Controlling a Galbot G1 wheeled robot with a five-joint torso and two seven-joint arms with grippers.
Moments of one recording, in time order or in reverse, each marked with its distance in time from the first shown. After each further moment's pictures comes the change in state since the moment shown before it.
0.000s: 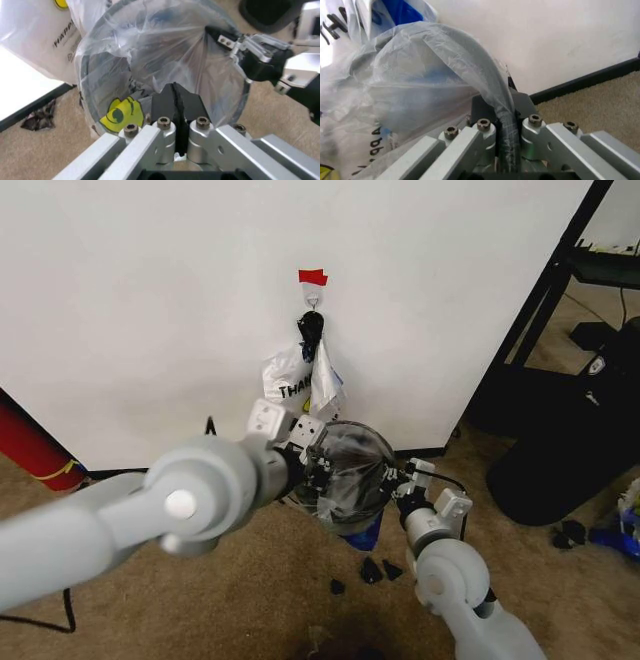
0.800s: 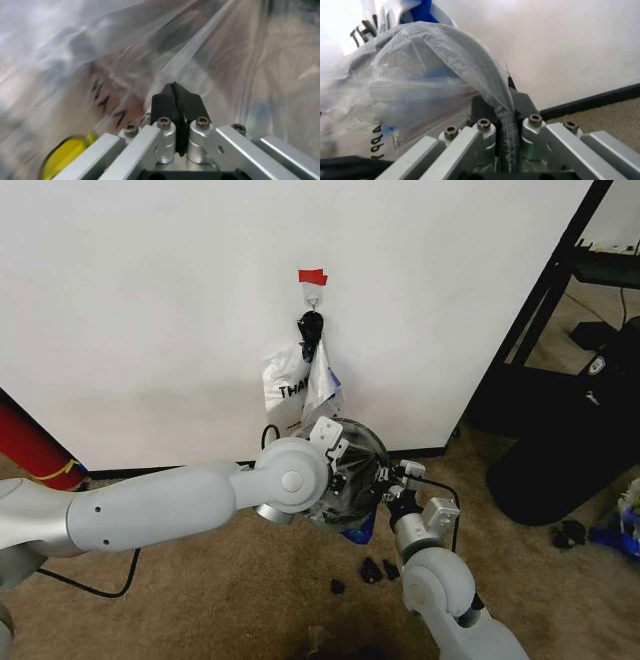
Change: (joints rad) left arm -0.083 -0.237 0.316 0.334 0.117 -0.020 -0.046; right arm -0.032 0.035 -0.037 -0.021 -0.165 0.095 -0.086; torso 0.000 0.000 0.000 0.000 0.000
